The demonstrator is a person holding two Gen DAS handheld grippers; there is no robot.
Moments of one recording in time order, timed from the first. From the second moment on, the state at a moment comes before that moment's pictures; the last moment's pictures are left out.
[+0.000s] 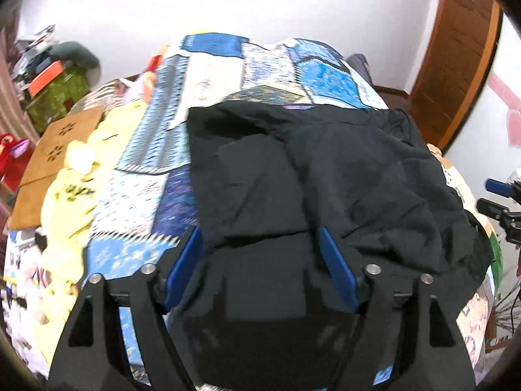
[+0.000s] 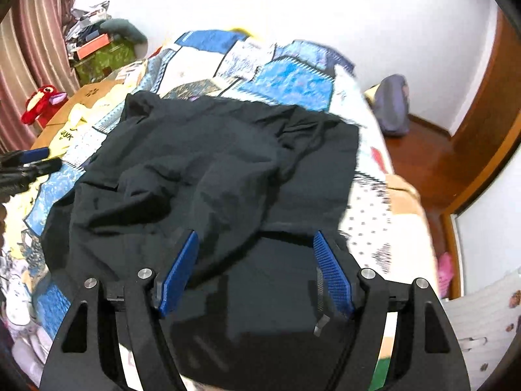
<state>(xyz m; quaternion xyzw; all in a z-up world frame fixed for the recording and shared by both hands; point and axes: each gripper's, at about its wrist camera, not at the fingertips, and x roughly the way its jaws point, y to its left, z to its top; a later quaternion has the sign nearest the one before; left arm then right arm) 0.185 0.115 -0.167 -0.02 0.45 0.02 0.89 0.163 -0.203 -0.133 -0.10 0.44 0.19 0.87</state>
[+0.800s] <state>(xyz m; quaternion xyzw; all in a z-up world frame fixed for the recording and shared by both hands) 0.125 0.223 -0.303 -0.25 0.58 0.01 0.77 0.164 -0.320 -0.219 -0.02 0.56 0.13 0.82</state>
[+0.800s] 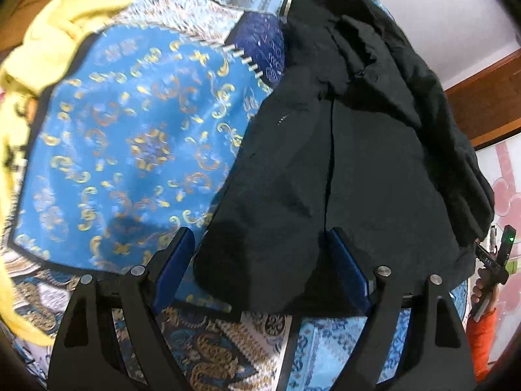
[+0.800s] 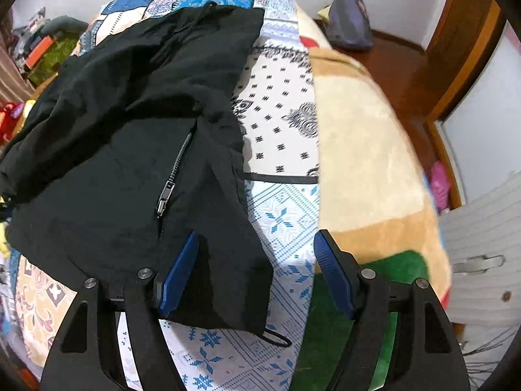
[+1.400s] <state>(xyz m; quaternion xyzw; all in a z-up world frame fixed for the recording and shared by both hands) 0.122 0.205 -0.284 -0.27 0.56 -0.01 0.79 0.172 -0.301 -0.226 0.06 0.57 0.23 0.79</state>
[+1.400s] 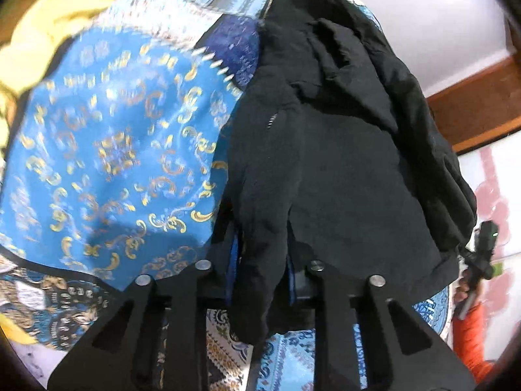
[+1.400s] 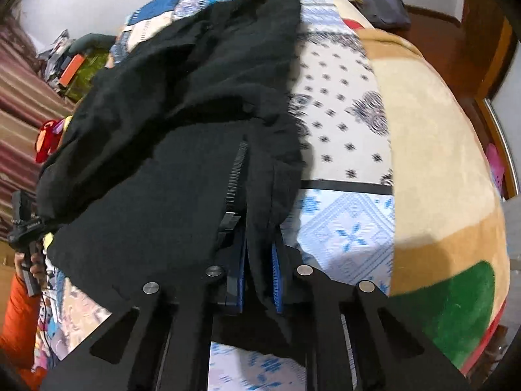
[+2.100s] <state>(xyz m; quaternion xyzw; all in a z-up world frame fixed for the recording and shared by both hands) 0.262 0.220 -0.117 -0.35 0.41 -0.10 0.84 0.268 -0.255 -0.111 0.10 0.42 0.27 0.86</state>
